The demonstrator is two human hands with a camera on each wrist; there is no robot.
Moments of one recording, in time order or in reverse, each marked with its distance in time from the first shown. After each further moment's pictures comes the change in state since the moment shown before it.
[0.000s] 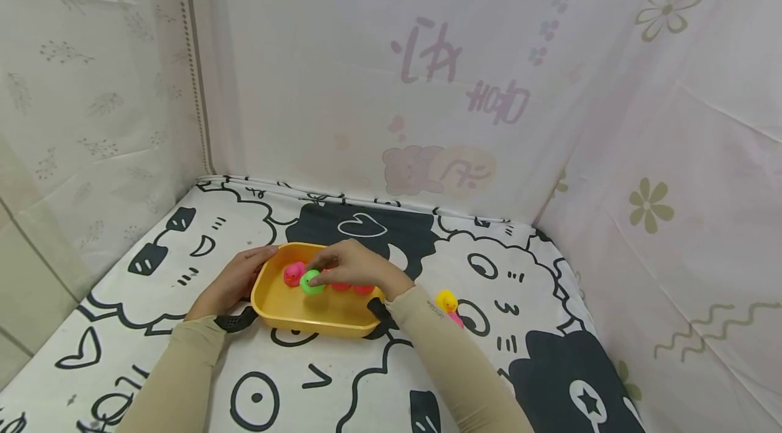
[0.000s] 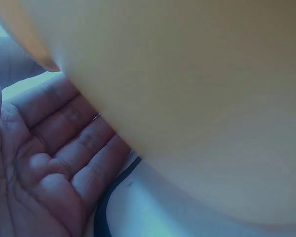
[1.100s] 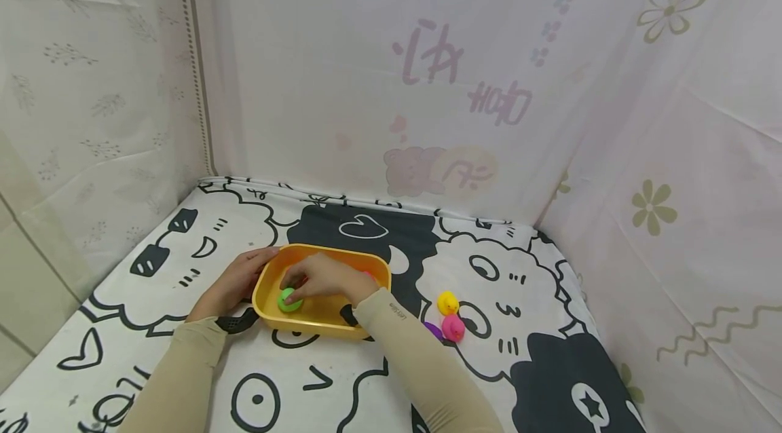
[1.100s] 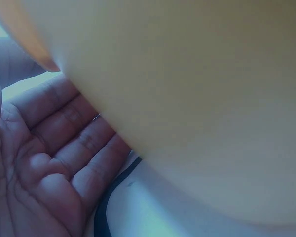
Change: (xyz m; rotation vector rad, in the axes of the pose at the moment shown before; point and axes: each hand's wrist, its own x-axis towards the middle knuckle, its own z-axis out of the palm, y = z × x) left_hand 0.003 -0.002 -0.002 -0.014 -0.031 0.028; right_hand 0.045 -0.003 0.043 -0.060 -0.136 0.012
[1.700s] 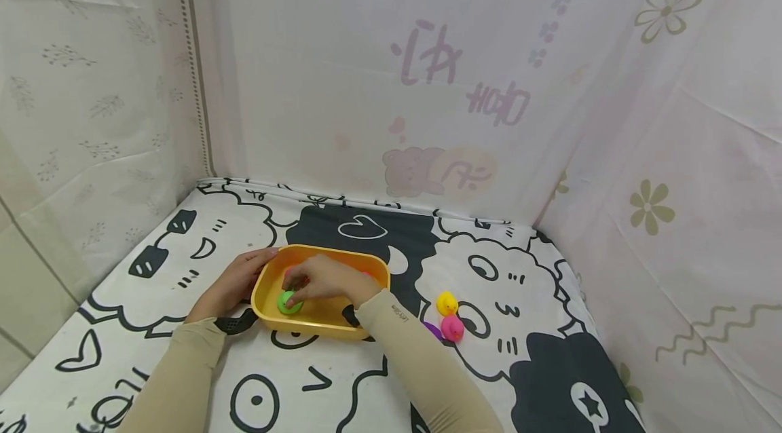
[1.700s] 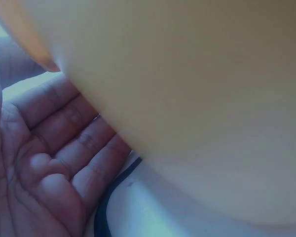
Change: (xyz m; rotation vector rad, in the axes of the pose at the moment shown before) left_hand 0.000 -0.001 0.000 0.012 0.008 -0.003; right_hand -0.004 0.000 -0.002 -0.084 -0.009 -0.006
